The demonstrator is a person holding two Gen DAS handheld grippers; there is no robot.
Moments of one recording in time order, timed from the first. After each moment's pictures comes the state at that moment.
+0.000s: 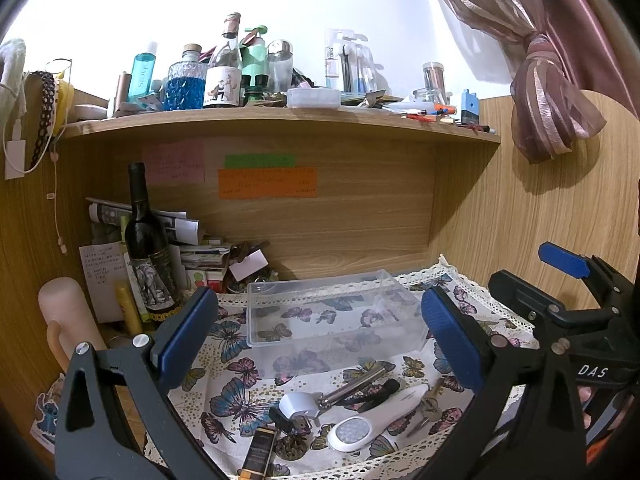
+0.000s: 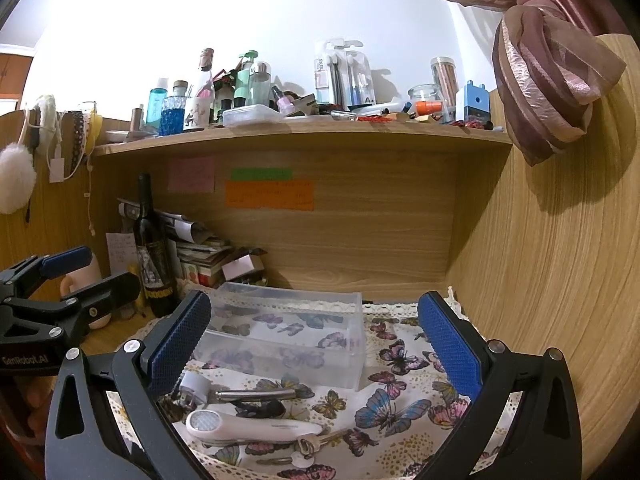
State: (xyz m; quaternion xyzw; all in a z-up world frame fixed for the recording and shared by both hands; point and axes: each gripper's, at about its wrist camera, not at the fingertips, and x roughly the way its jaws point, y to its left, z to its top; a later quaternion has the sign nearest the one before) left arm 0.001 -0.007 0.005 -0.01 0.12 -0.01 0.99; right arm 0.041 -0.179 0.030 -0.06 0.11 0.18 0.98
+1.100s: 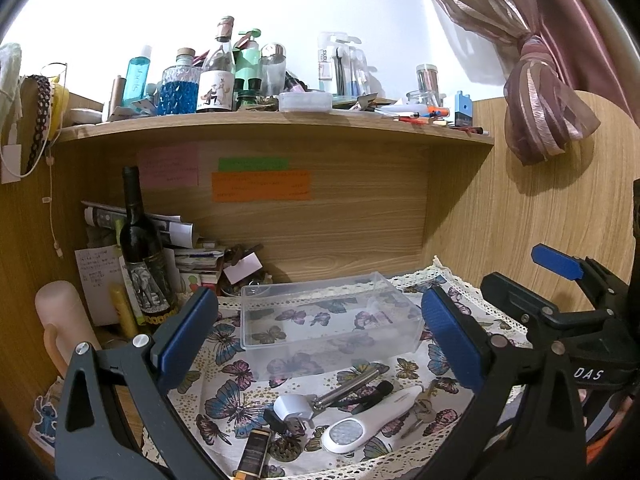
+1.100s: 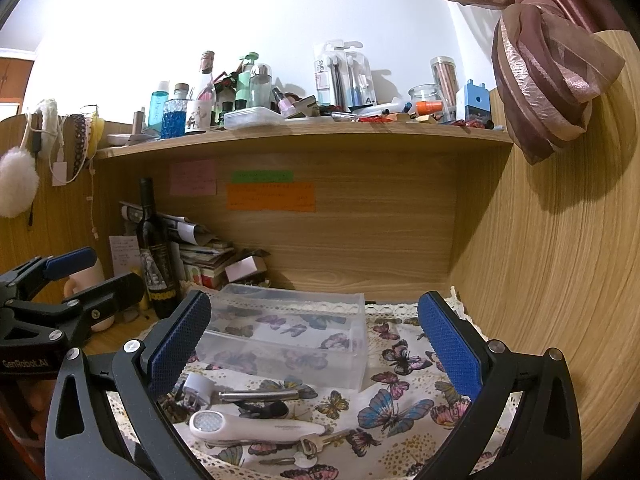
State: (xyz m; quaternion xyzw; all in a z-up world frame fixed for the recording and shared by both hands) left arm -0.002 -0.011 0.009 -0.01 0.11 -0.02 0.99; right arm 0.037 -0.179 0.031 -0.05 0.11 0.18 0.98
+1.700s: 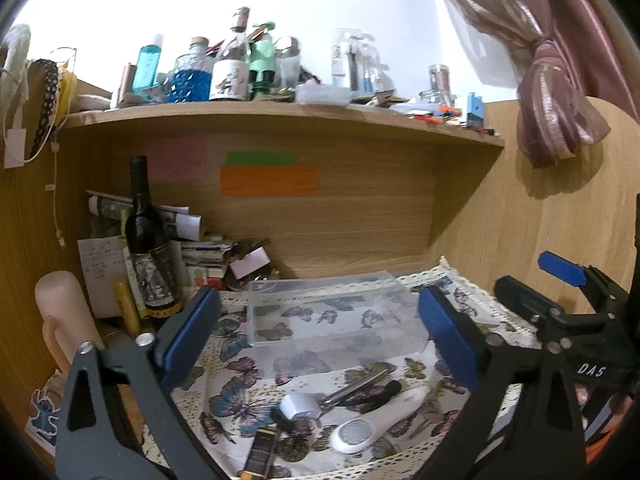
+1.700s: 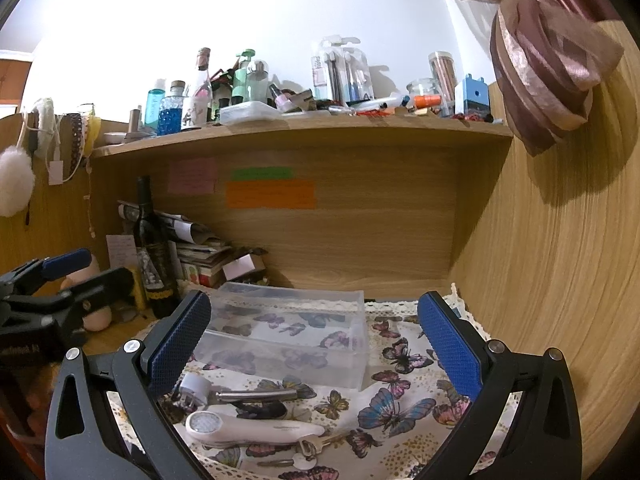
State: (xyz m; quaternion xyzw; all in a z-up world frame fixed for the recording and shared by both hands) left arm 0.005 0.006 0.002 -0.02 0.12 0.00 0.99; right arm 0.047 -0.180 0.022 -0.05 0.12 0.17 0.98
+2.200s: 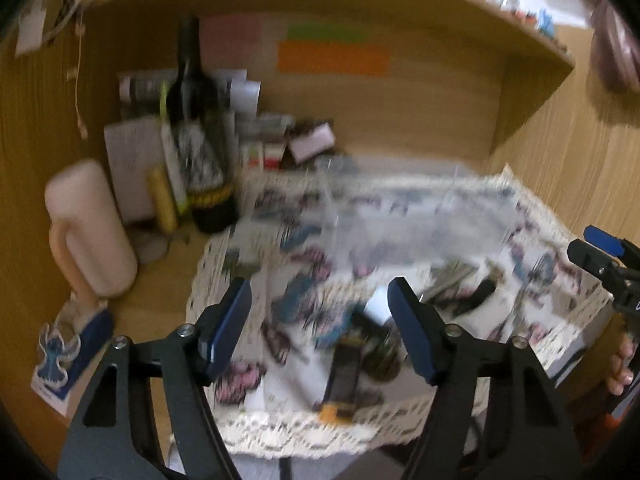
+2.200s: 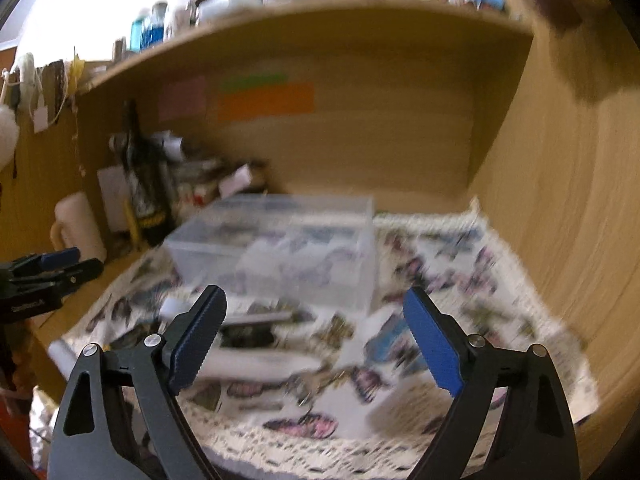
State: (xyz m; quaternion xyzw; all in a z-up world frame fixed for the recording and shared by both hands) left arm 0.024 0.068 -0.087 -0.03 0.29 0.05 0.95; right arm 0.087 -0.190 -0.050 -0.05 0.27 0.21 0.94
